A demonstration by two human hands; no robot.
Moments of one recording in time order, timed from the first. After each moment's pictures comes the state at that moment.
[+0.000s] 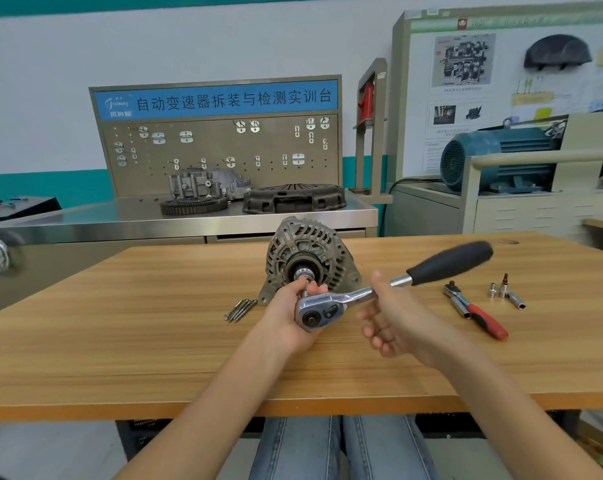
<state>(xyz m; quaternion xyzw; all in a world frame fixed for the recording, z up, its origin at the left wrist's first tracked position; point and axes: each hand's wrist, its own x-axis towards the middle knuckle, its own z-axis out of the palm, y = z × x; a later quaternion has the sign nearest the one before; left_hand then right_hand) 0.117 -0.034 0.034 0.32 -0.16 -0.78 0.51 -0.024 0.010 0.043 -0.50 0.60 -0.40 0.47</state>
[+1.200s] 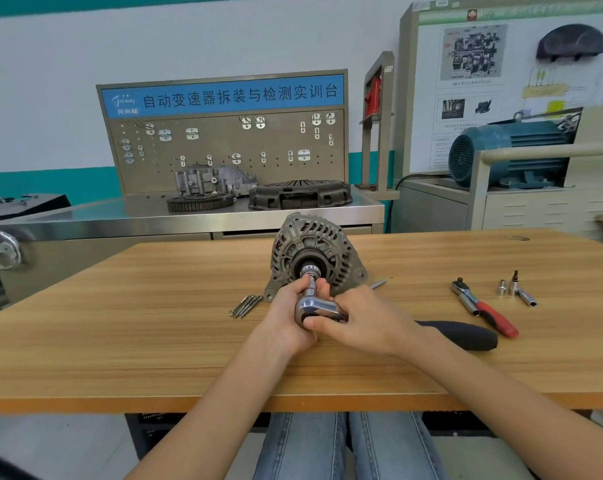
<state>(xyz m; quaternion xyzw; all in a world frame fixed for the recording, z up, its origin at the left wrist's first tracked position) 0.122 -0.036 0.027 0.32 -0.18 -0.78 0.51 -0.012 -0.031 0.014 -0.84 0.47 -0.26 0.07</state>
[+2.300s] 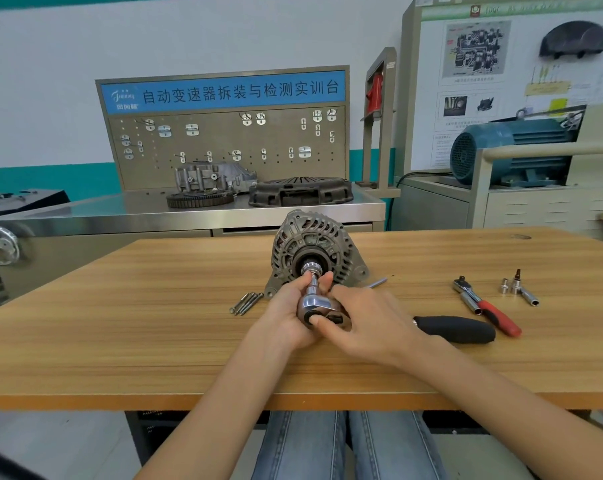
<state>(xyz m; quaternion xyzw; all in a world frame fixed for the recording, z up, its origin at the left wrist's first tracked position) 0.122 -0.037 0.031 0.32 -0.19 -0.79 0.48 -0.009 -0.018 0.010 -0.84 0.46 -0.28 -0.10</state>
